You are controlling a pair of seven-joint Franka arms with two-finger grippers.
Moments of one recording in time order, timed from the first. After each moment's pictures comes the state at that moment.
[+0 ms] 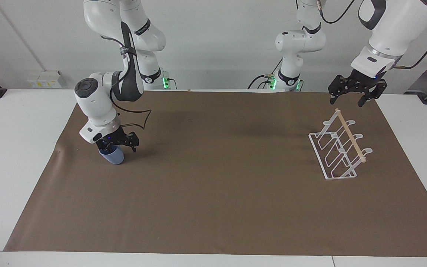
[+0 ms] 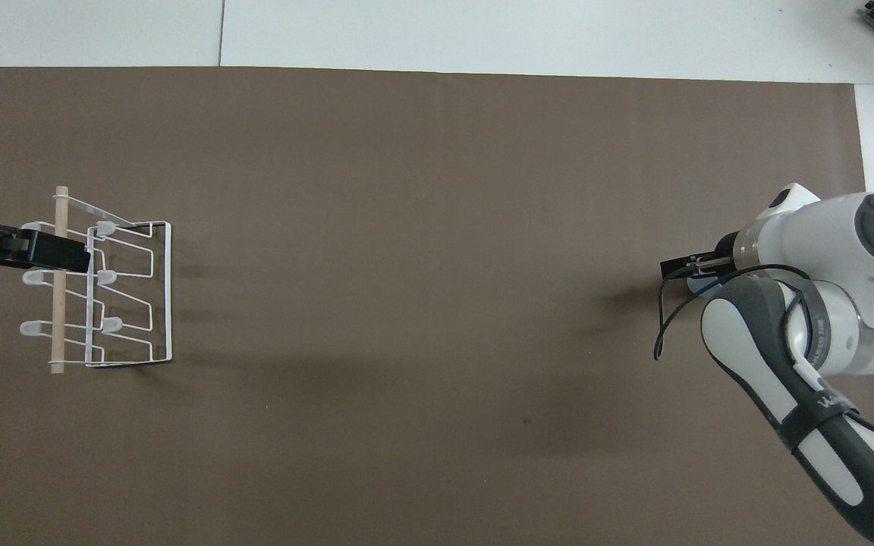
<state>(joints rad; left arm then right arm) 0.01 -0.08 -0.09 -1.69 -0.03 1.63 0.09 -0.22 0.14 0.20 -2.12 -0.01 2.32 -0.13</state>
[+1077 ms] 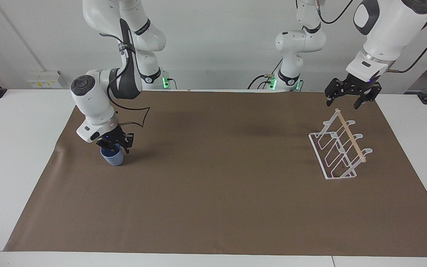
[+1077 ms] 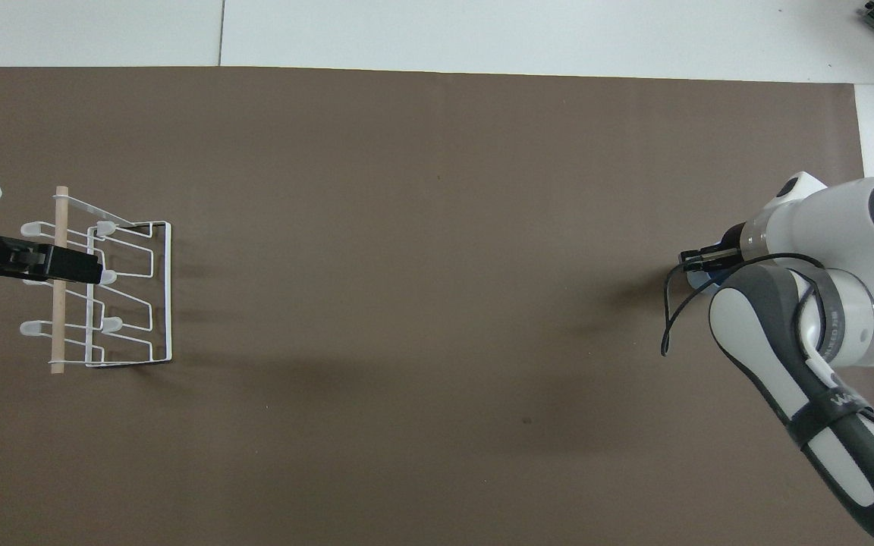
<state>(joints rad) 0.01 -0.11 -0.09 -1.76 -0.05 1.67 0.10 -0.22 0.14 0.20 -2.07 -0.01 2.25 -0.13</state>
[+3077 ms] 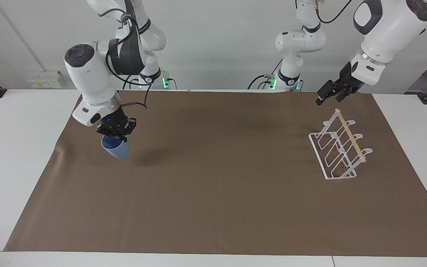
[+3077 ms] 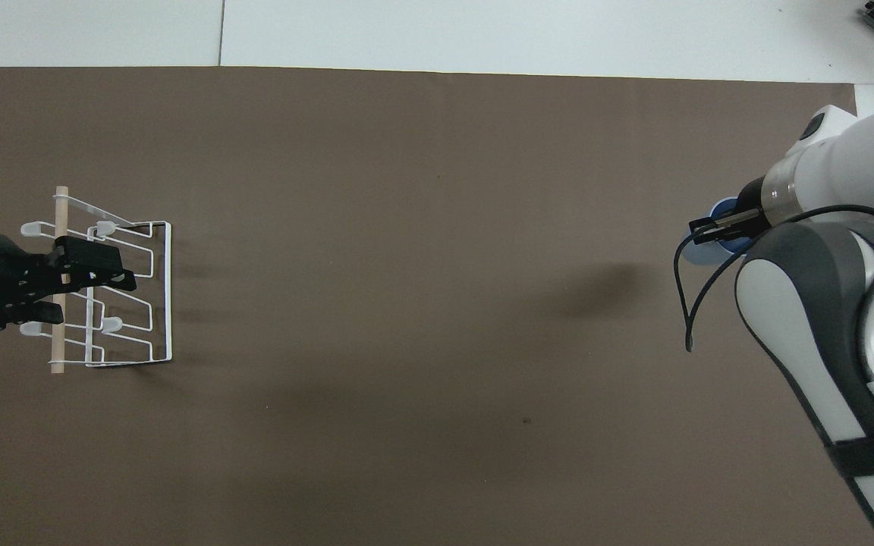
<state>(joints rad) 0.02 -0.16 -0.08 -1.84 -0.27 1.63 -0.40 -0.16 0.08 0.25 -1.75 -0.03 1.87 -0.13</state>
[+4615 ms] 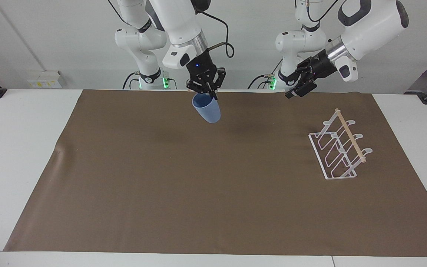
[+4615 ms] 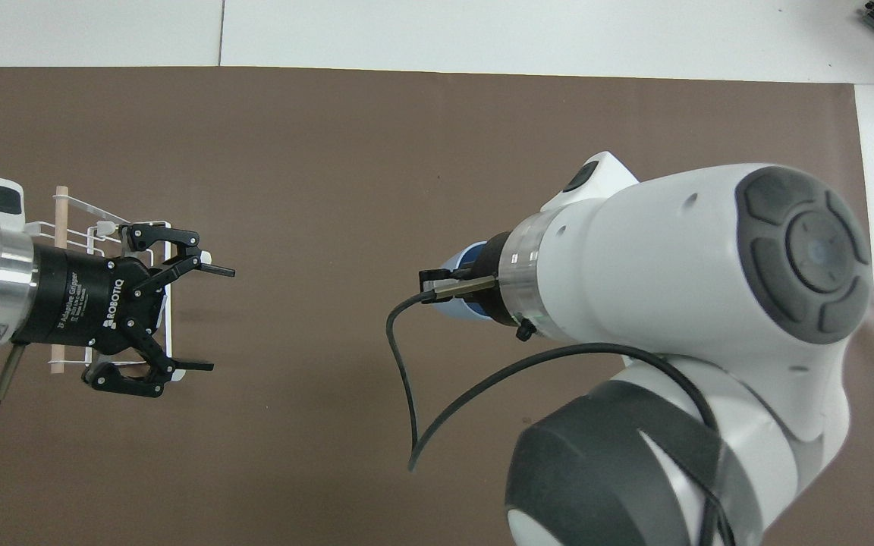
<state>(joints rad) 0.03 -0.21 -0.17 -1.93 -0.73 1.68 -1.35 0.10 0.04 0.45 -1.62 0.26 1.93 0.37</state>
